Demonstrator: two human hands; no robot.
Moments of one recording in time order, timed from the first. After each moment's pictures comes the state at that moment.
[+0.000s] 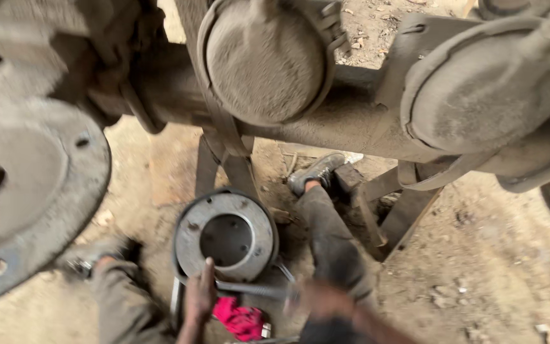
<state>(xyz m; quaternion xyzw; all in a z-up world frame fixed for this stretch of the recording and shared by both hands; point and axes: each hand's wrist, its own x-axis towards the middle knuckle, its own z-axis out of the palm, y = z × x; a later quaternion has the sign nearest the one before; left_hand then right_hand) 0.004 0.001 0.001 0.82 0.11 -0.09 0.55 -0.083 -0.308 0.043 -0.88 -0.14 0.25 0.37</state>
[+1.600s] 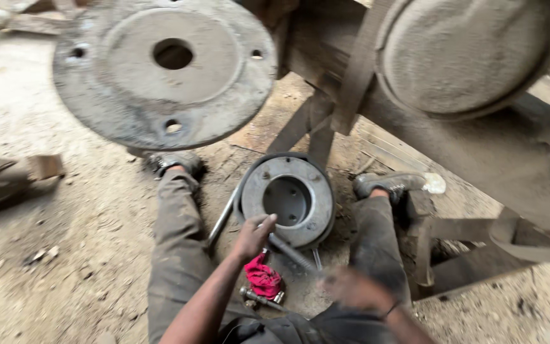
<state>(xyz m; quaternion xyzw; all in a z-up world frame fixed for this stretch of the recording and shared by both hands) -0.008 0.013 -0.010 0.72 0.01 -0.03 0.69 -0.057 -0.298 0.033 -0.87 -0.31 0.32 0.22</state>
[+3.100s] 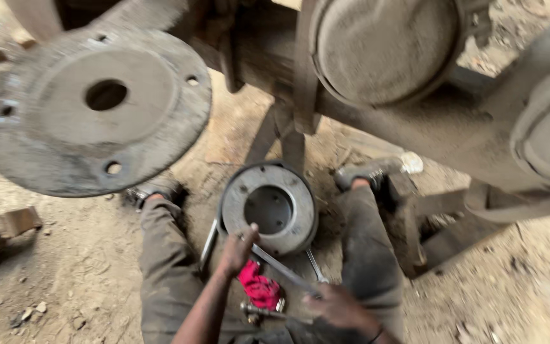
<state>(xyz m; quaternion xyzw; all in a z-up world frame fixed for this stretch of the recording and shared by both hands) -0.001 0.012 -0.018 0.70 0.05 -0.11 0.71 -0.108 -0.276 0.024 -0.86 -0.08 0.33 0.38</state>
